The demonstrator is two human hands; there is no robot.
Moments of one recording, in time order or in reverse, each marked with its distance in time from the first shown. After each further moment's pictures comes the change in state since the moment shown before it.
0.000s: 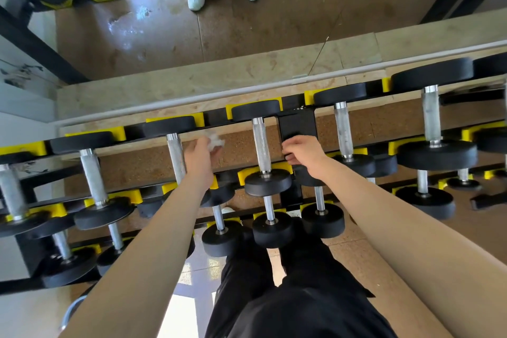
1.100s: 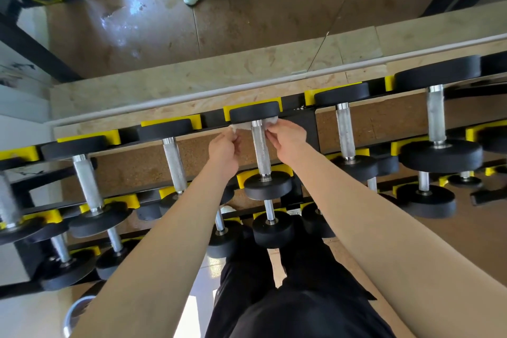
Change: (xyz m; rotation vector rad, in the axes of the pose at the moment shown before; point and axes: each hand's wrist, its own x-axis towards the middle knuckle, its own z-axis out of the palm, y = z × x) left_hand 0.010 -0.007 0.064 -0.087 -0.034 -0.217; right_hand 0.012 -0.057 0.052 0.867 0.151 0.180
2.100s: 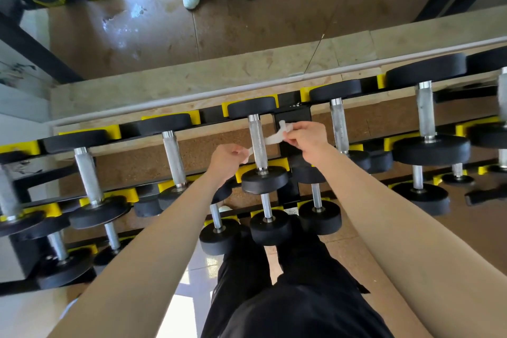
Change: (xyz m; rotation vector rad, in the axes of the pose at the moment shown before) left_hand -0.021 -0.020 -0.040 1.074 -0.242 0.367; right_hand 0.016 -0.016 -0.070 -0.595 -0.048 -0.229
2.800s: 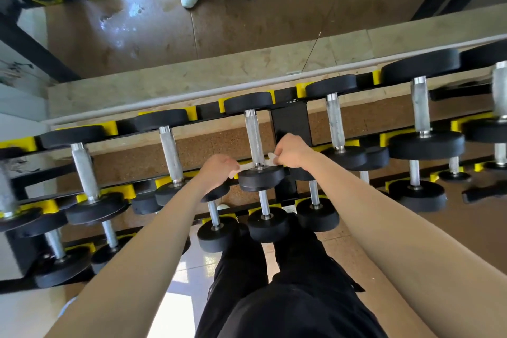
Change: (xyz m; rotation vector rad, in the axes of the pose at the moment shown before) left_hand -0.022 -0.016 -0.009 0.165 -0.142 -0.041; right_hand -0.024 0.010 0.008 -1.139 -0.320 -0.202
